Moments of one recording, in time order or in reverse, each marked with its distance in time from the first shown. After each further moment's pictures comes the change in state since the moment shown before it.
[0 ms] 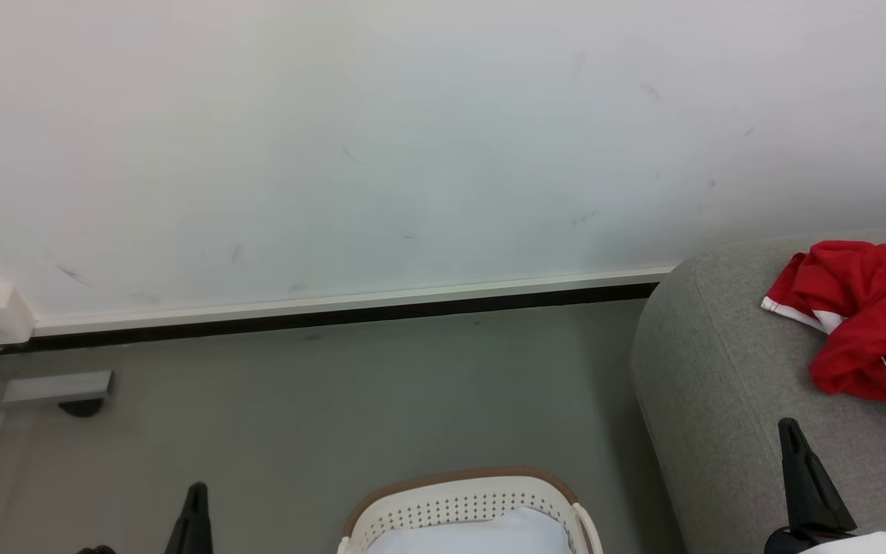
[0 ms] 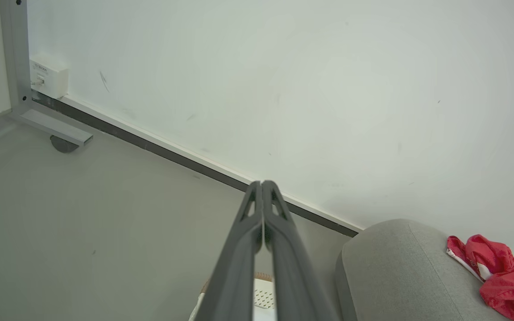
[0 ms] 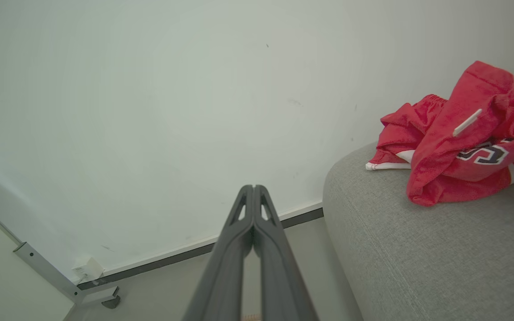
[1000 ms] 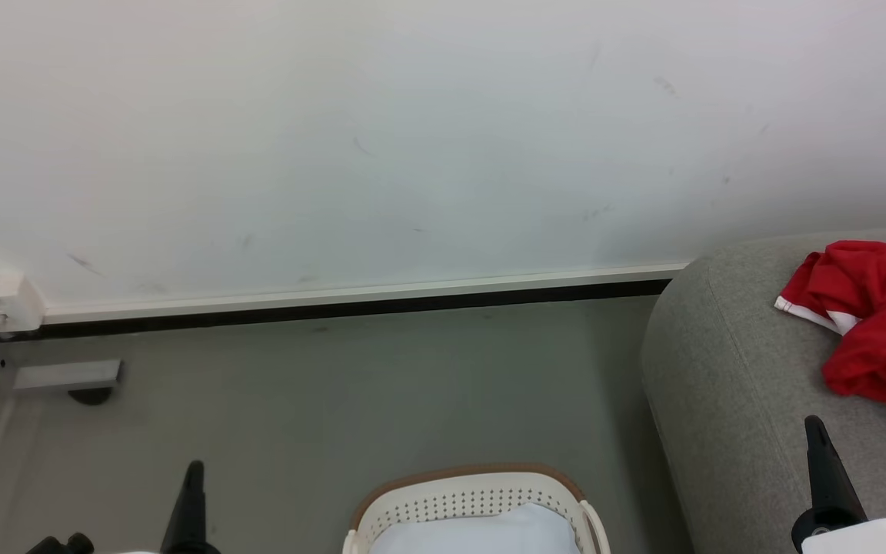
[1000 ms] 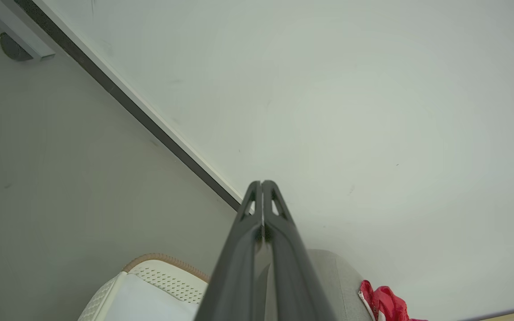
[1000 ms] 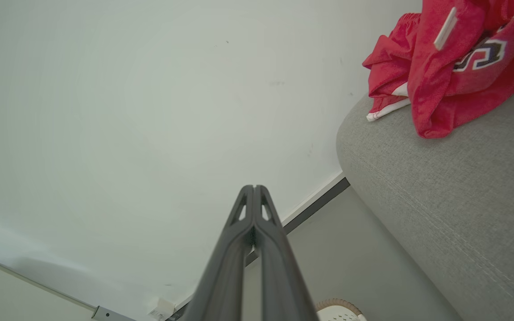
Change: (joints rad) left arm -0.064 0.001 0.023 0.021 -0.416 -0.022 0.111; right arm -0.026 0.025 -0.069 0.021 0.381 0.000 0.105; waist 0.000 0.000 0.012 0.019
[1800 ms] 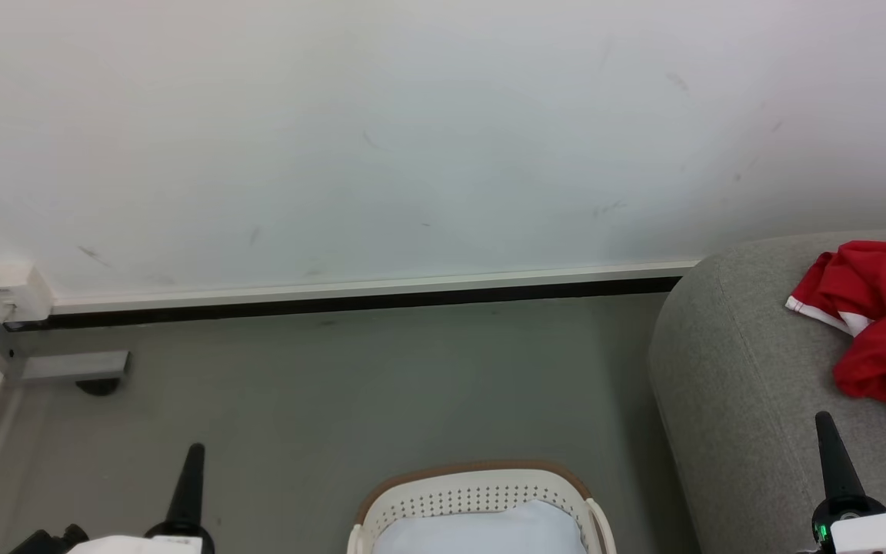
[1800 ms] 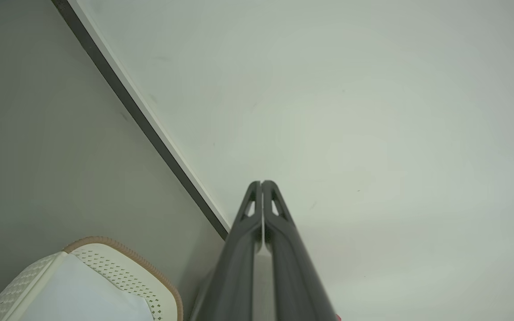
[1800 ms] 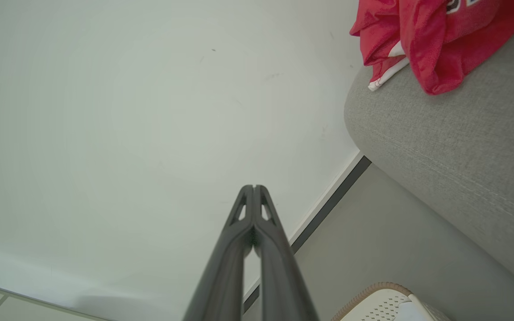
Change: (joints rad) left arm -0.041 0.002 0.017 0.012 -0.255 -0.010 0.067; right arm -0.019 0.015 -0.044 0.010 0.236 0.000 0.063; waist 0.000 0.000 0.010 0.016
